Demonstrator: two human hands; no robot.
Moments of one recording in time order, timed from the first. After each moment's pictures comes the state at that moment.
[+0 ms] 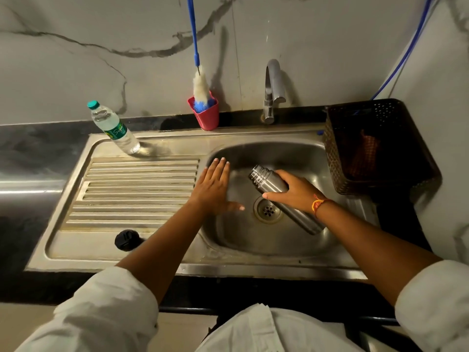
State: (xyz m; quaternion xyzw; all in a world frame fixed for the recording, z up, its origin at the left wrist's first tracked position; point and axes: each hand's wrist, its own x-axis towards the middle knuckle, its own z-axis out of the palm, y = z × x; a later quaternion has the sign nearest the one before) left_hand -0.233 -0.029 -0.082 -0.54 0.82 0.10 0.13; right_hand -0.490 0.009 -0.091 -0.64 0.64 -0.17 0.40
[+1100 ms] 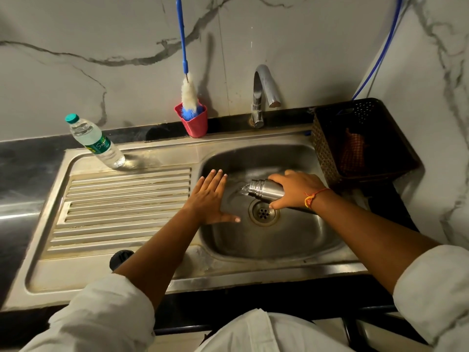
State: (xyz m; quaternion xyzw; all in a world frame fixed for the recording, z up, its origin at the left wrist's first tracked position) left_hand -0.210 -0.050 -0.108 -0.46 0.87 0.08 0.18; right_hand -0.484 -0.006 -0.074 -0.72 0.67 0.09 0.17
